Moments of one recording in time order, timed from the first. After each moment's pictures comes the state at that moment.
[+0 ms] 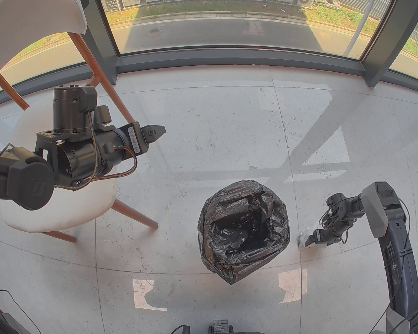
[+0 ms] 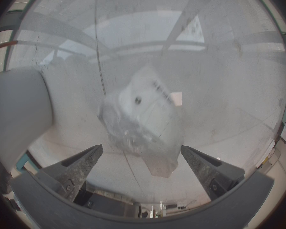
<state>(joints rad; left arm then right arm) -0.41 1.72 -1.08 -0.37 0.10 -0.43 -0.08 2.97 -1.99 0.35 0.10 -0.02</state>
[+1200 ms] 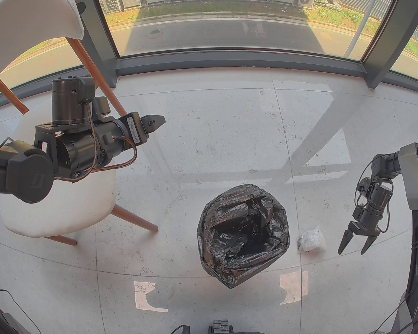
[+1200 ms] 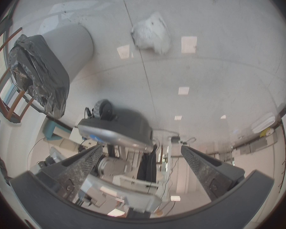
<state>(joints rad) -0.40 1.73 -1.12 -0.37 0.09 -0.43 -0.17 2.57 -1.85 1.23 0.16 -0.18</state>
